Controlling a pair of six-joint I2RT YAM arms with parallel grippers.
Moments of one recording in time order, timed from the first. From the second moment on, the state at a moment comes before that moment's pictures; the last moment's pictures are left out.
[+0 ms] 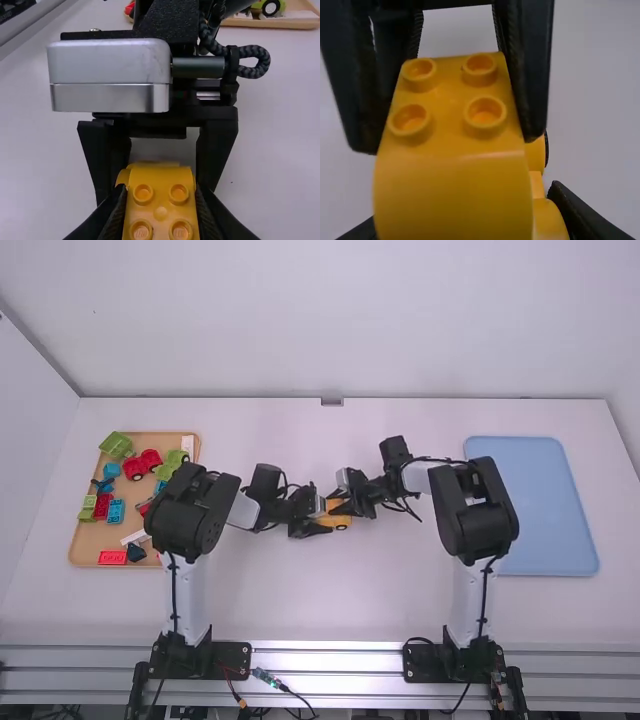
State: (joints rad) left arm -0.26 2.13 0.82 0.43 0.97 0.87; right arm 0.27 2.14 1.17 -0.38 -1.17 -1.33
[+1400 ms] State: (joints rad) left arm -0.26 2.13 0.81 0.47 0.96 0.85; right arm 0.25 2.14 0.99 0.06 -1.24 -0.98
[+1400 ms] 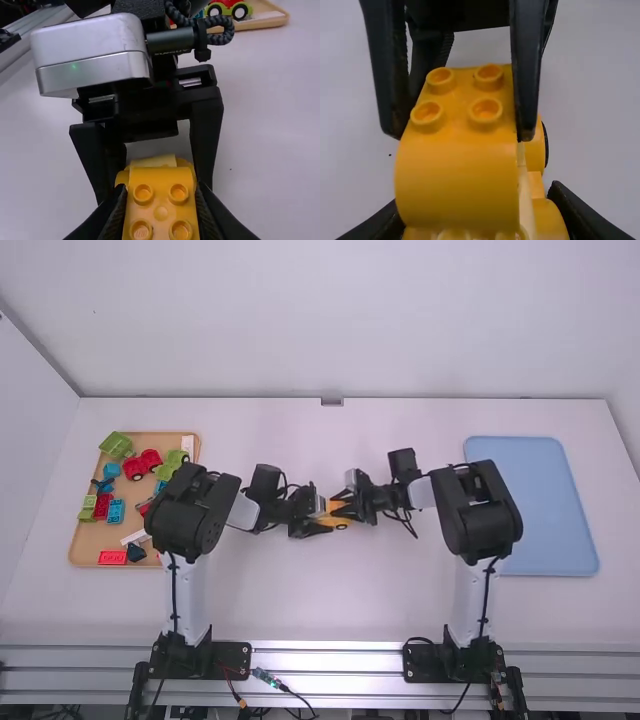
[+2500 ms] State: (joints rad) left arm -0.26 2.13 0.81 0.46 0.98 0.87; right arm 0.27 2.12 0.97 0.01 -1.20 -1.09
